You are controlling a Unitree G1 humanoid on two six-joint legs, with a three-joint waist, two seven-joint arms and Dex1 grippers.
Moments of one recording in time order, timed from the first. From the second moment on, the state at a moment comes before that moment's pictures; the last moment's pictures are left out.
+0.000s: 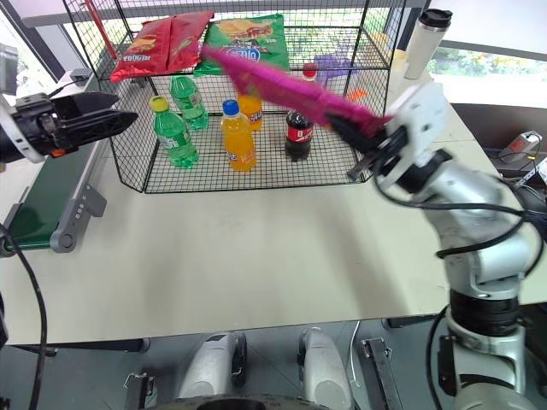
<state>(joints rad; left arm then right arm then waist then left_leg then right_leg) -0.70 0.90 0.36 -0.06 -0.85 0.97 -0.83 -0.54 -0.65 -0.32 -0.45 0.55 0.52 0.53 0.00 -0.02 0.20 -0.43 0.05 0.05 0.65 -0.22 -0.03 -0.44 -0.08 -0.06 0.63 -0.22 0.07</state>
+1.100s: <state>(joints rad) -0.46 0.60 0.36 -0.43 -0.95 0.86 -0.41 -1.23 -0.52 0.22 0.56 -0.34 0.32 0.20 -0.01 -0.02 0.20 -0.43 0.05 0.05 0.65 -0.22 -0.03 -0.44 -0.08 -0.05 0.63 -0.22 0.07</state>
